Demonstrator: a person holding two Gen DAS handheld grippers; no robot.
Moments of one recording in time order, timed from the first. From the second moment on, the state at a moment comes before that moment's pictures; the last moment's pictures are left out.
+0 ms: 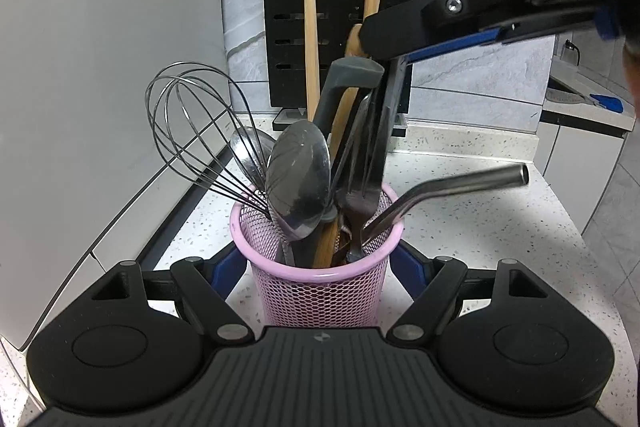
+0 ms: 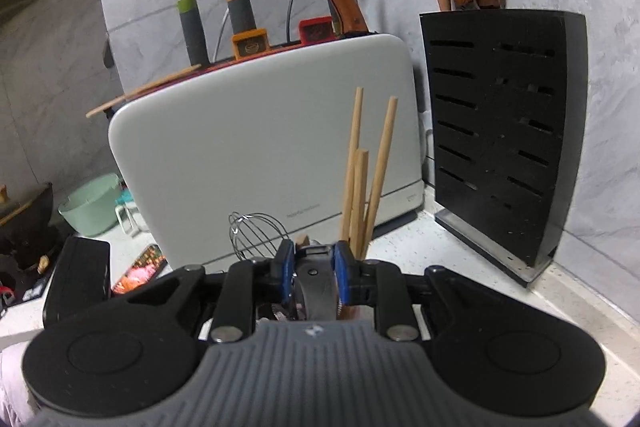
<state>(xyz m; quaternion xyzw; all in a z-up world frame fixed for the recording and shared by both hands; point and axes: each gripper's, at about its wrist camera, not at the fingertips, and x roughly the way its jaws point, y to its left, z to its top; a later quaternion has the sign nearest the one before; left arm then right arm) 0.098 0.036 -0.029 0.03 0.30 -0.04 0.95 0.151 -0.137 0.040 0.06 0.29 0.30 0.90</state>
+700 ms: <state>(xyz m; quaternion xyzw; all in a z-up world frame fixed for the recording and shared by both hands) 0.100 0.037 -0.029 0.02 0.30 -0.04 0.95 0.153 -0.127 0.012 0.04 0.30 0.30 0.91</state>
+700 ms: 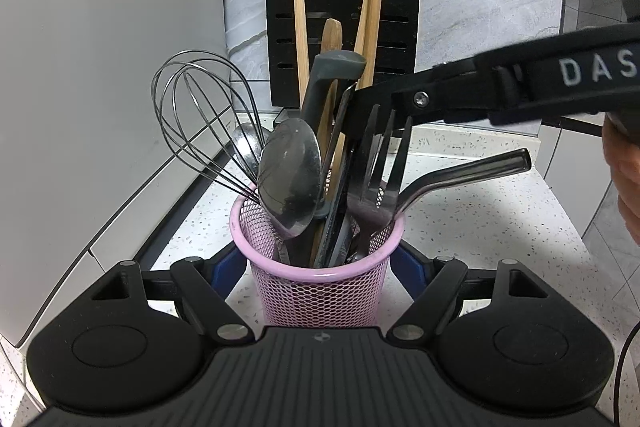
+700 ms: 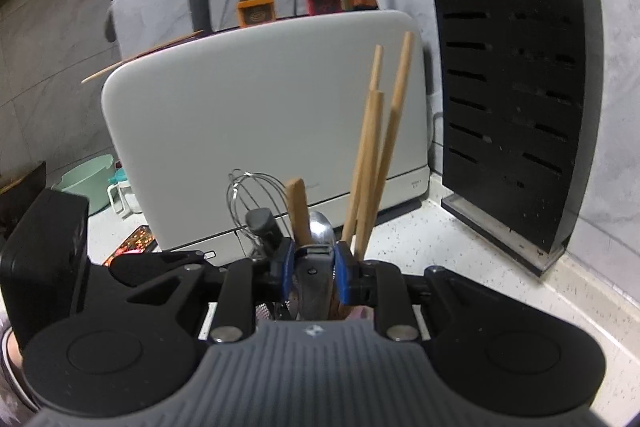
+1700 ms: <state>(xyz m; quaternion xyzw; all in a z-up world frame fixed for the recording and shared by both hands) 0.098 0.037 -0.030 0.02 0.30 -0.04 0.95 0.108 -0.165 -0.008 0.07 0.29 0.32 0.90</state>
